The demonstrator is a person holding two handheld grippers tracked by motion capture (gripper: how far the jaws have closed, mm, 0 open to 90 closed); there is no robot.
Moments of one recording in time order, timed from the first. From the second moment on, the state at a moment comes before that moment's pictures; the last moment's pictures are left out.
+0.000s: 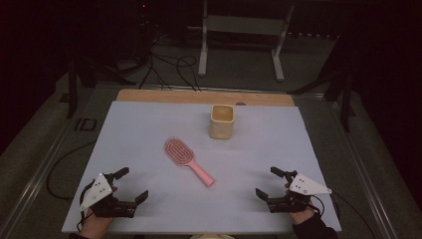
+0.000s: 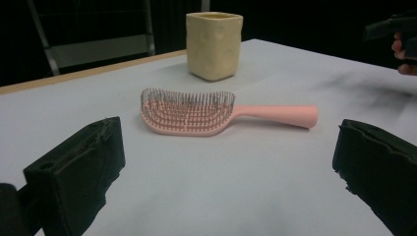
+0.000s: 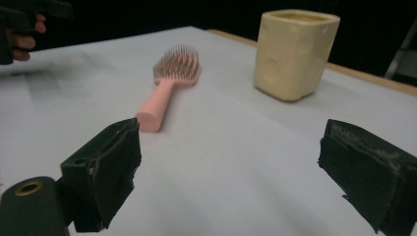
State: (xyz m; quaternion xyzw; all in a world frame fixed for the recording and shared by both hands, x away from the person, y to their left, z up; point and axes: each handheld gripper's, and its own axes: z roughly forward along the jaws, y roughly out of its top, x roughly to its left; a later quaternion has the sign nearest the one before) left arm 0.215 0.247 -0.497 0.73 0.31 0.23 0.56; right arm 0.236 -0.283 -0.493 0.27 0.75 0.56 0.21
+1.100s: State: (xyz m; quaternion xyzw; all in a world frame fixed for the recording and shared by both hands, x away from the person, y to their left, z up) left arm 0.218 0.231 -0.455 0.76 0.27 0.22 0.55; right arm 0.232 -0.276 -0.491 0.26 0.76 0.56 0.21
